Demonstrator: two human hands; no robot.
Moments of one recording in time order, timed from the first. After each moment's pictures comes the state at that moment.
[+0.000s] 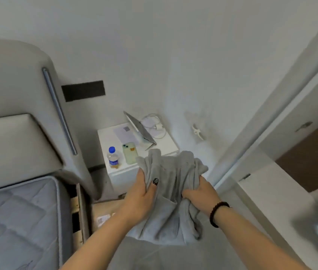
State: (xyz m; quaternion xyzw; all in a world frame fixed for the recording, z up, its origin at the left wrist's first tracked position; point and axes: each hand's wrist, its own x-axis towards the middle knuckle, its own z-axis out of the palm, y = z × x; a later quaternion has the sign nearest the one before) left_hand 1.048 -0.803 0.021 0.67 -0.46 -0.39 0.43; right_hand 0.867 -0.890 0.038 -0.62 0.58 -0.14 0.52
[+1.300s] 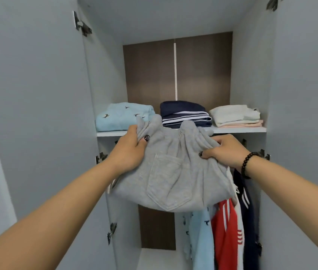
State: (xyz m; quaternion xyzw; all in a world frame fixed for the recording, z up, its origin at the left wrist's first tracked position) left_hand 0.513 -1.100 0.473 0.26 -0.86 -0.18 0.41; right_hand 0.296 -0.937 0.471 -0.47 0.74 -0.47 0.07
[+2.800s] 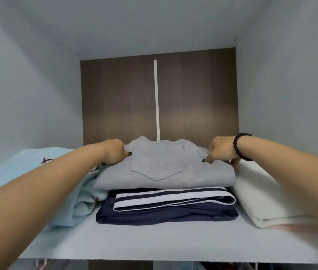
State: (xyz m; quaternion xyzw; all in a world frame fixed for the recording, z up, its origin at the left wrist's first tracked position) left_hand 0.191 -1.426 0.610 0.39 -0.91 0.04 0.14; right_hand -0.032 -1.222 0.613 -0.44 0.88 -0.18 0.02
